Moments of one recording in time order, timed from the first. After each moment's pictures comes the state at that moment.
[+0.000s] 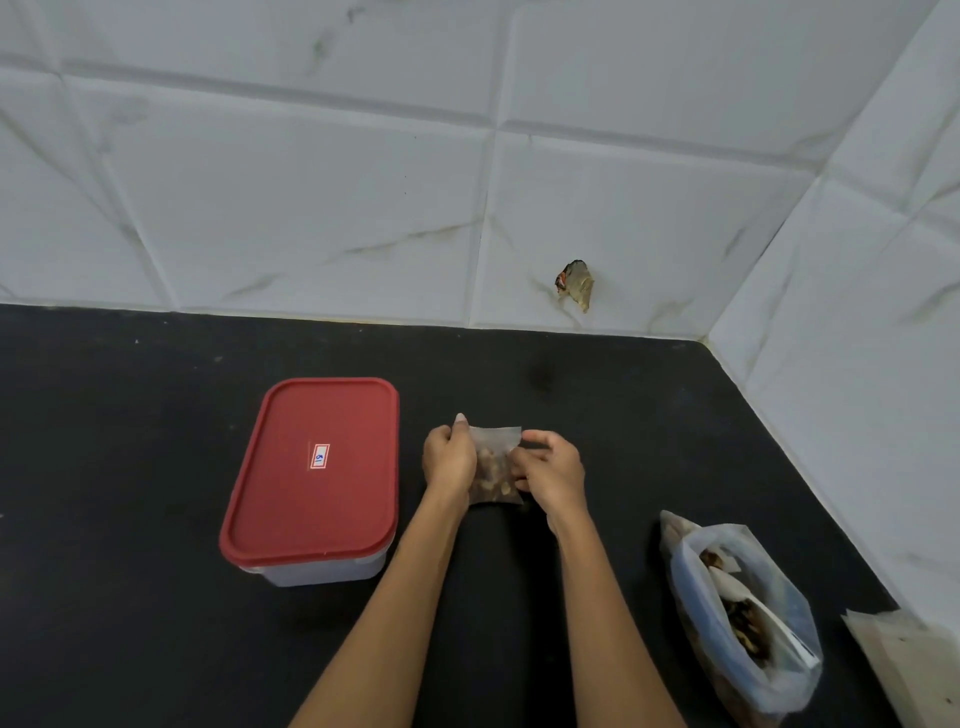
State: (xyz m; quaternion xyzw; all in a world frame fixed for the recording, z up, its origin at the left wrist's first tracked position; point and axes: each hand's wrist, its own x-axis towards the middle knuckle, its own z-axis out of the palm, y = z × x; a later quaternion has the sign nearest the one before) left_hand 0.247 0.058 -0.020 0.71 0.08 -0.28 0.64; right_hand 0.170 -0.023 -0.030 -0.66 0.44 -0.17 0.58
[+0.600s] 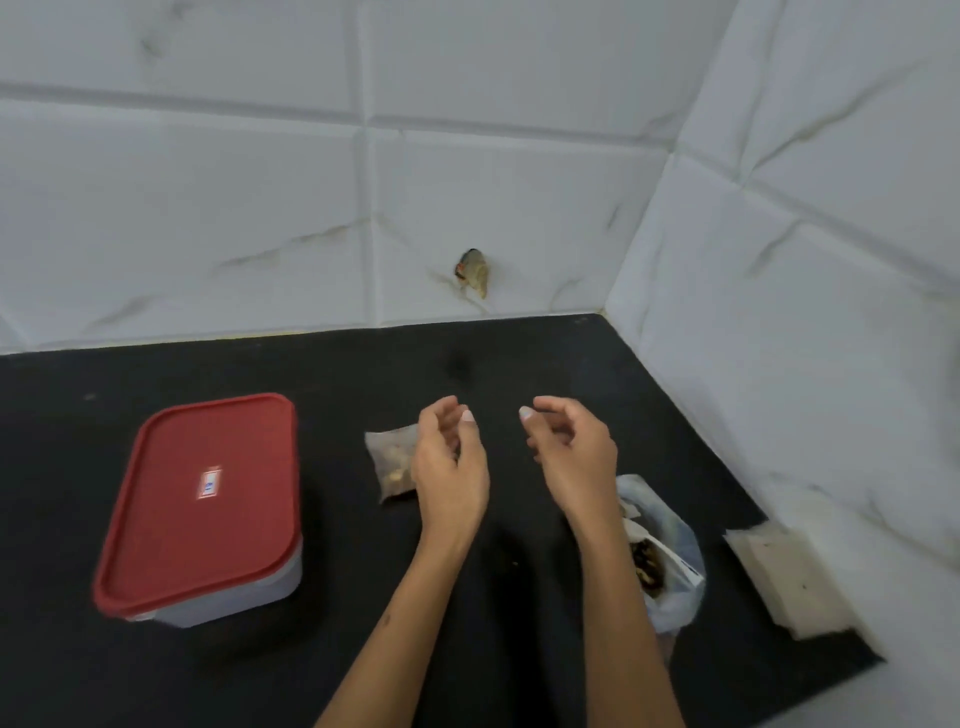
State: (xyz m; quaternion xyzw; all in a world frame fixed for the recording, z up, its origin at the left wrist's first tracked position) left_hand 0.147 0.046 0.037 0.69 -0.16 -0.15 0.69; right_hand 0.075 -0.031 0.053 -0.70 0.44 -0.32 0.47
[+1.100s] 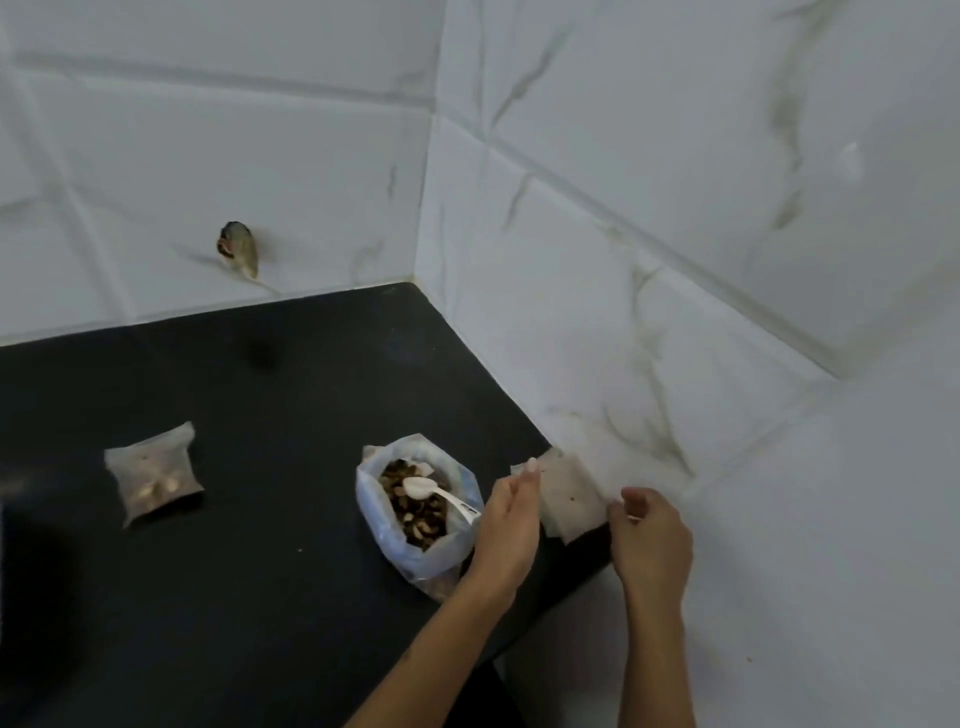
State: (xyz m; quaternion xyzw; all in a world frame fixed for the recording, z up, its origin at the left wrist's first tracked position) left_hand -0.072 -0.036 0.039 0.59 -0.22 -0.56 0.55; right_hand -0.192 -0.088 0.032 -0.57 0.75 -0.26 0.21
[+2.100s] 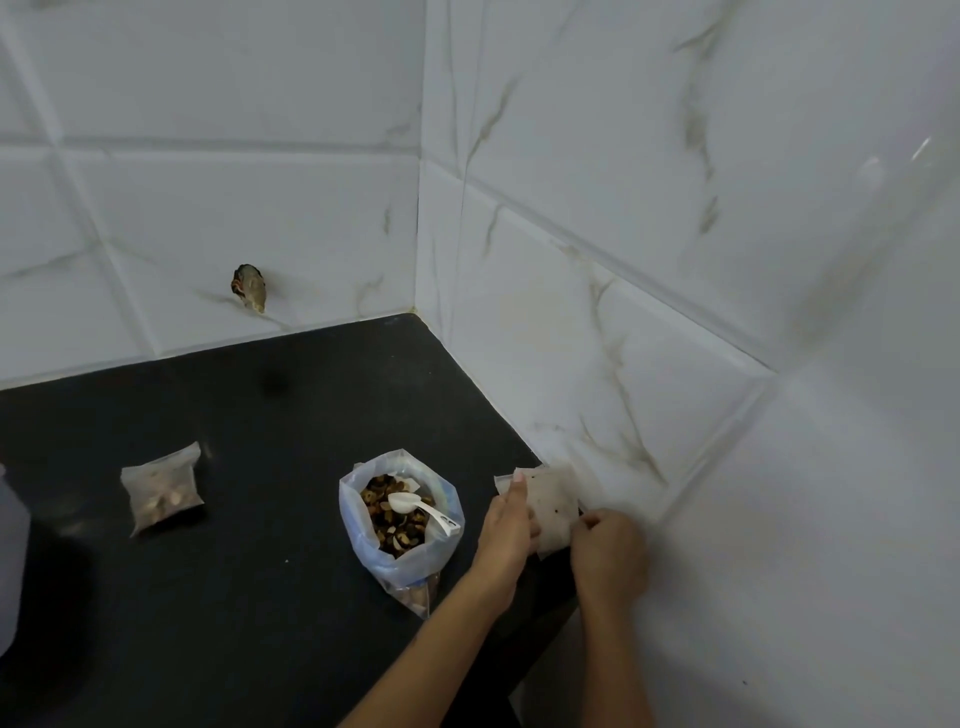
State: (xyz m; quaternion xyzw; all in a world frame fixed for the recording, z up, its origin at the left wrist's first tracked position) left_hand -0.104 -0.072 0.012 0.58 -0.13 -0.56 0.57; right_hand -0.191 -0.111 -0.002 -0.58 0.77 -0.20 0.20
